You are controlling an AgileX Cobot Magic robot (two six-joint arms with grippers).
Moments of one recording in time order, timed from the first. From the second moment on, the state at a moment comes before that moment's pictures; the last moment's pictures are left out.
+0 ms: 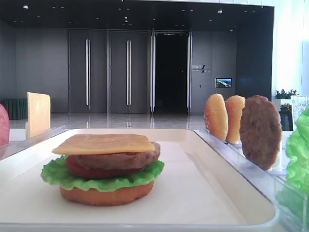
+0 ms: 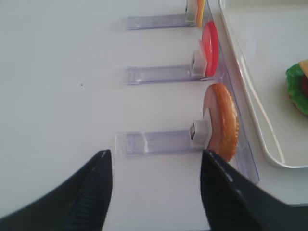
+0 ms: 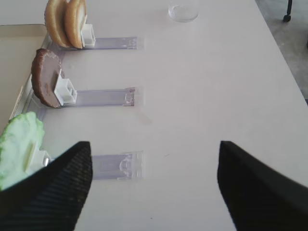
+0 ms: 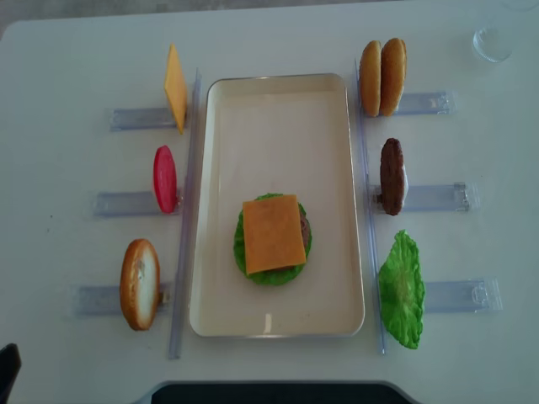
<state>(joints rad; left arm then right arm) 0.02 -0.02 -0.51 0.00 1.20 0.04 0.07 -0.01 -0.51 0.00 1.13 0.02</state>
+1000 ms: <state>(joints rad) 0.02 -0.02 -0.47 0.00 1.11 0.04 0.07 -0.01 -0.51 0.00 1.13 0.02</state>
